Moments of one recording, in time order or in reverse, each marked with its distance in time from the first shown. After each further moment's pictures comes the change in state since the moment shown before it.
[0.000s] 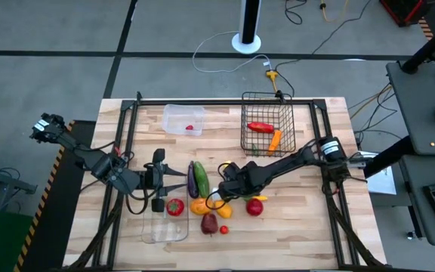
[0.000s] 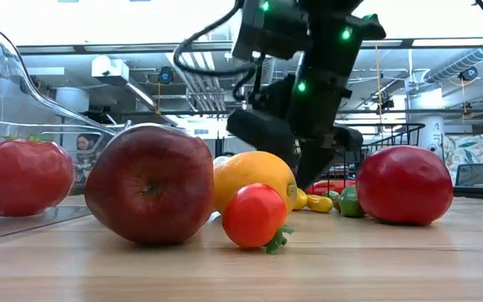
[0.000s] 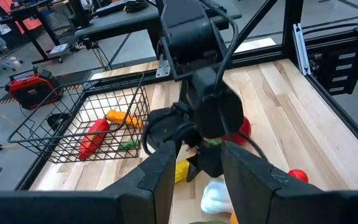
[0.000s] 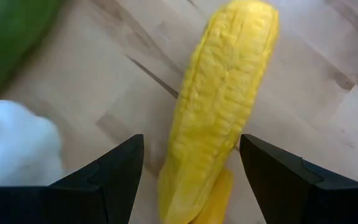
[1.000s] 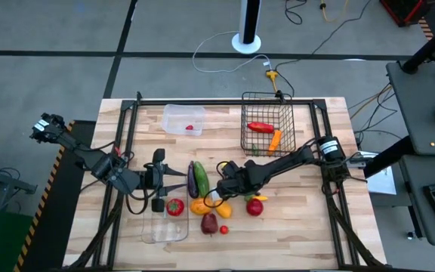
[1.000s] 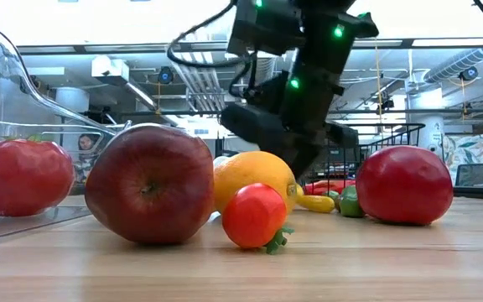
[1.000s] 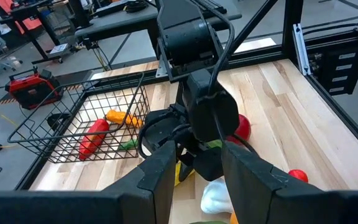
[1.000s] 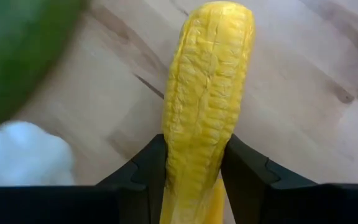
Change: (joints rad) left arm 0.000 0.000 0.000 0.001 0.000 -0.001; right arm -0.009 0.004 0.024 0.003 0.005 -0.009
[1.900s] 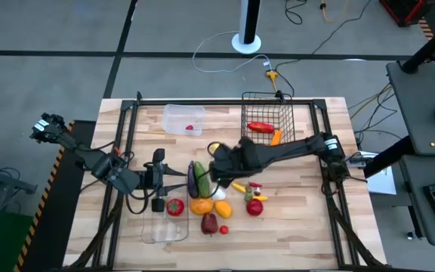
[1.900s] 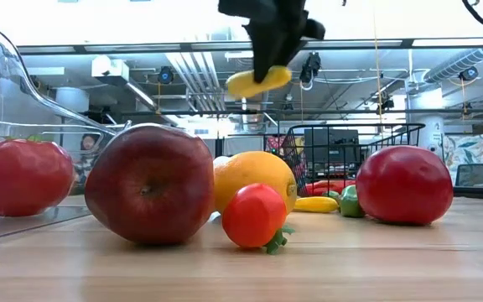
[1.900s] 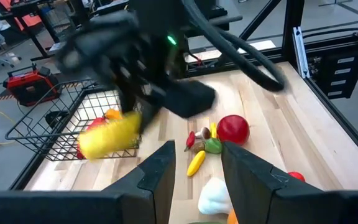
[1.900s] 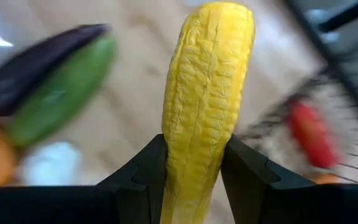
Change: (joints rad) left arm 0.000 -0.002 0.000 0.000 0.000 -0.022; right arm -0.043 -0.002 0.601 -0.642 0.079 -0.281
